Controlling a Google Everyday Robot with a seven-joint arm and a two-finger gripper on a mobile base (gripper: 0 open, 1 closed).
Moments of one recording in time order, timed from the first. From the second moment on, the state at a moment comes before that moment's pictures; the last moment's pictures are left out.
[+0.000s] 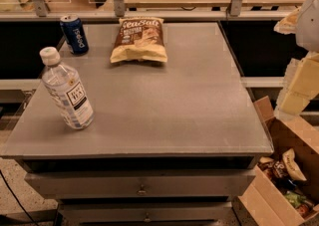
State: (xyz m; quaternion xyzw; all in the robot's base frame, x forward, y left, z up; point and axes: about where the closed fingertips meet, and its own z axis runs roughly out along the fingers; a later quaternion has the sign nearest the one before) arm 0.438 -0.215 0.983 -0.60 0.78 -0.04 0.17
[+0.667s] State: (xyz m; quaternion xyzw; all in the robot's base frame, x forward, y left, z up) arm 0.445 -0.212 0.989 -0.61 0.77 -0.07 0.19
